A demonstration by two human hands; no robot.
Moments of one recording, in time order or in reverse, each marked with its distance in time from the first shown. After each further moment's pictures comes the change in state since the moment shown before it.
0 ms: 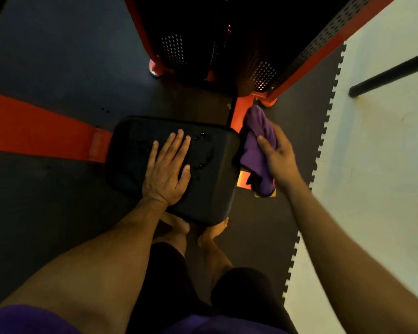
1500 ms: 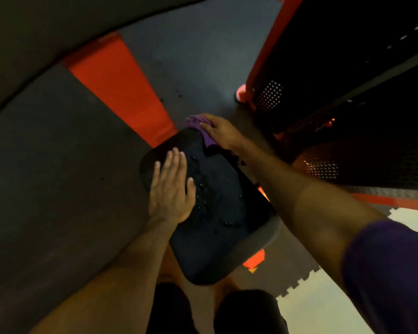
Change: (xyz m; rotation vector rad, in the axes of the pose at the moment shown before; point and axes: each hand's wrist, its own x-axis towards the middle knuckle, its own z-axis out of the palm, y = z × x) left_hand -0.009 -0.002 0.004 -0.029 0.230 -0.854; right_hand 0.213 -0.062 0.279 -0.673 -1.029 -0.409
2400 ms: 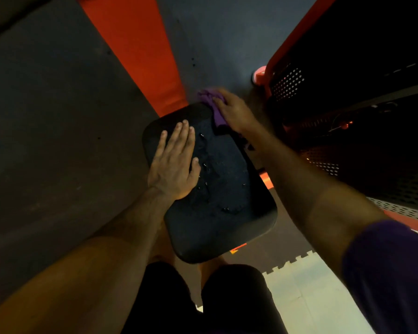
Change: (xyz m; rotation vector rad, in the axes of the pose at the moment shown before) left_hand 0.003 0.000 0.000 0.061 -0.081 0.019; right_hand -0.013 -0.027 -0.007 -0.032 -0.012 0.052
